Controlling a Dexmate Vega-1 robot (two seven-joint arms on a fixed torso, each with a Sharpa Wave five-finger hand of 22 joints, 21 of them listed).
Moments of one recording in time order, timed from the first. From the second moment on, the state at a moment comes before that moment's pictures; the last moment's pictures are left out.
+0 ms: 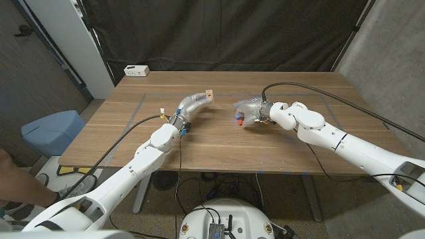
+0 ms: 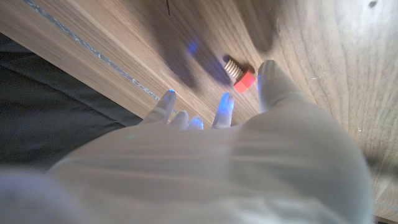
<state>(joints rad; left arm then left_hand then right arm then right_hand) 0.81 0.47 0.52 -1.34 -0.38 -0.29 0.09 0.94 0.01 0.30 -0.14 0.24 0.68 -0.16 0.44 0.23 0.62 -0.22 0.44 0.57 0.32 -0.04 0.23 0.21 0.06 0.12 0.19 0.17 -0.56 -0.76 -0.84 -1.70 -0.82 -0.07 0.34 0.88 -0.14 0.44 -0.17 0.18 0.49 -0.11 0.41 0.33 0.08 -0.08 0.19 0.20 0.07 -0.04 0.21 0.21 0.32 0.02 0.20 0.16</state>
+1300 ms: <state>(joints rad) 0.81 0.47 0.52 -1.33 -0.38 -0.29 0.08 0.93 0.02 0.29 -0.14 0.24 0.68 -0.16 0.44 0.23 0.62 -0.22 0.43 0.57 0.32 -0.04 0.23 0.21 0.06 0.12 0.19 0.17 -0.55 -0.74 -0.85 -1.68 -0.80 -0.06 0.33 0.90 -0.14 0.45 -0.16 0.18 0.58 -0.10 0.51 0.39 0.13 -0.09 0.20 0.20 0.08 -0.04 0.21 0.21 0.34 0.01 0.20 0.17</state>
